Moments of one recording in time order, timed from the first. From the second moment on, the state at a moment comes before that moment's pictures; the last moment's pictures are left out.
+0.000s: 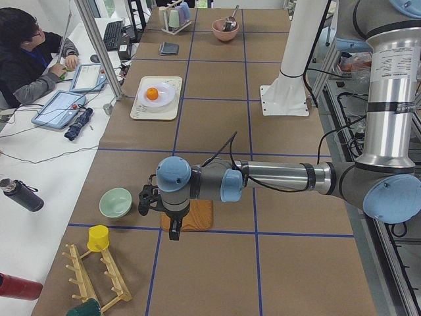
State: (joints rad) left arm -1.64 -1.55 -1.62 -1.59 -2.37 0.03; right arm 1.61 -1.60 1.69 -1.74 2.23 -0.27
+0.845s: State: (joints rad) left arm -1.64 -1.54 -1.62 -1.59 -2.37 0.03; right arm 1.61 -1.60 1.71 -1.74 2.24 -0.26
